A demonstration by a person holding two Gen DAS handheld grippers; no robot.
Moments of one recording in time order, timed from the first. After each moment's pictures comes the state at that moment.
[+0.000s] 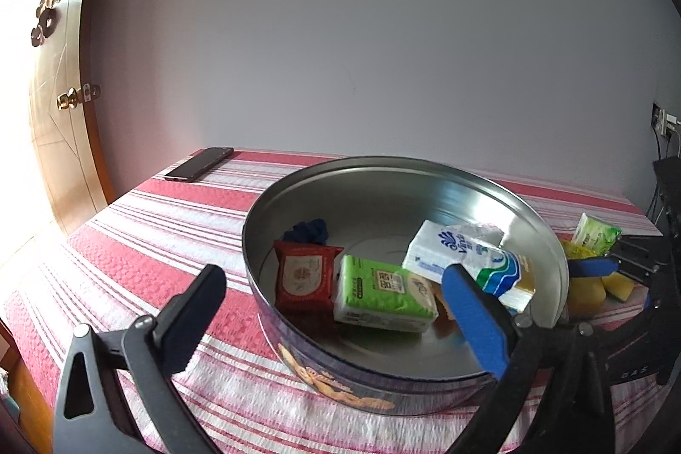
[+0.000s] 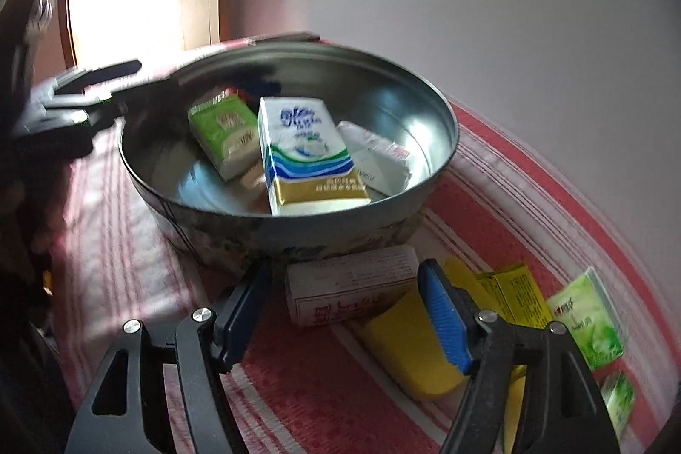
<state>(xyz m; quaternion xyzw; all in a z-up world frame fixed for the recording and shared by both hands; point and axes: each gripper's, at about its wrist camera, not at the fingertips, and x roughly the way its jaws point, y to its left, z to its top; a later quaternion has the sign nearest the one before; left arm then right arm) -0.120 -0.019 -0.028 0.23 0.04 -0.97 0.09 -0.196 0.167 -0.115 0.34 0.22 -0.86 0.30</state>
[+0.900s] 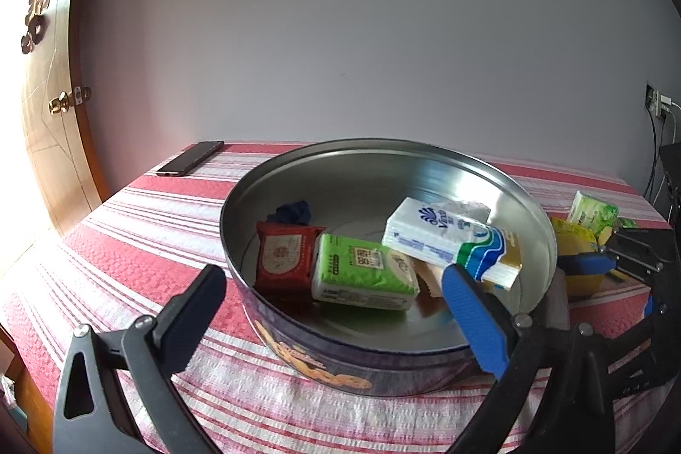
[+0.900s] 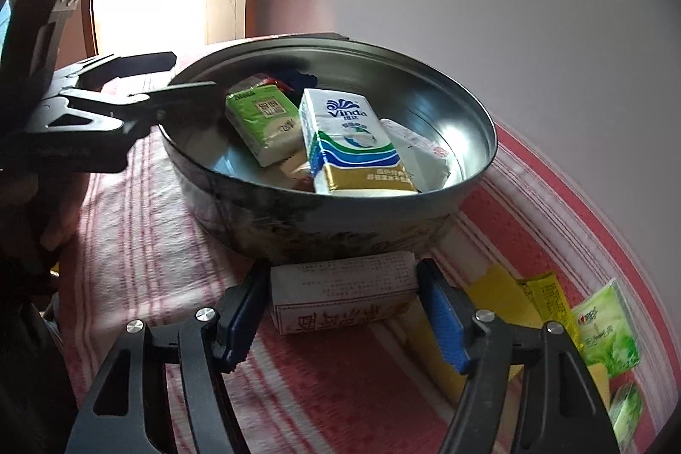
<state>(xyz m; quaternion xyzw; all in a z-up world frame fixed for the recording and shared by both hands) -0.118 -0.001 -0.035 0.25 0.02 -0.97 0.09 -0.177 0.163 -0.119 0.32 0.21 -0.86 0.34</state>
